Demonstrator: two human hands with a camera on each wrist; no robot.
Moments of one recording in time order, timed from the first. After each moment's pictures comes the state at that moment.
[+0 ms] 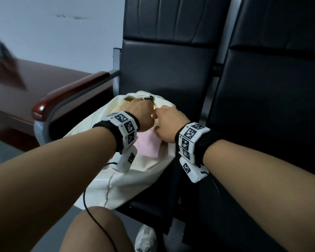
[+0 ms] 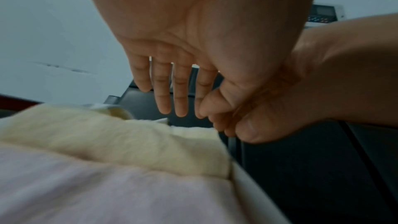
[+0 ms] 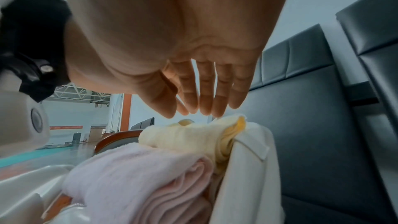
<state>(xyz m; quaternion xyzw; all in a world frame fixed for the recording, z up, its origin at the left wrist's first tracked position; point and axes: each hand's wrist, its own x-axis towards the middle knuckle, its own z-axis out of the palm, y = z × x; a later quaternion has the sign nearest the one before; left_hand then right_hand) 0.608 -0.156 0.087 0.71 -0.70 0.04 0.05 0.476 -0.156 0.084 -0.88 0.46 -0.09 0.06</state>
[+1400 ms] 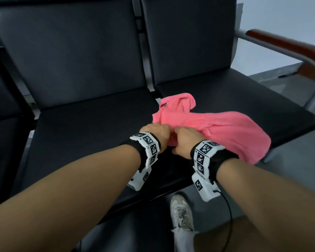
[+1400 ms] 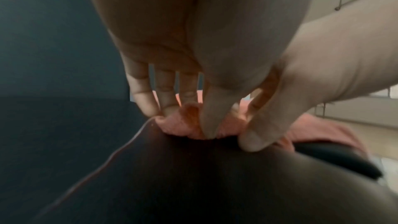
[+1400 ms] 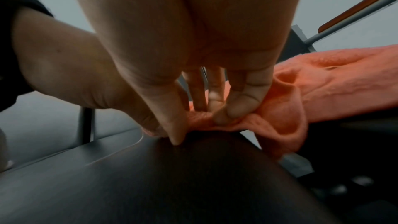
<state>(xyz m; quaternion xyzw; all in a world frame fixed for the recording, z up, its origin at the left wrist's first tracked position) 0.062 -0.082 -0.056 0.37 -0.92 -0.09 -0.08 -0.044 0.006 -0.048 -0.58 0.80 -0.06 0.15</state>
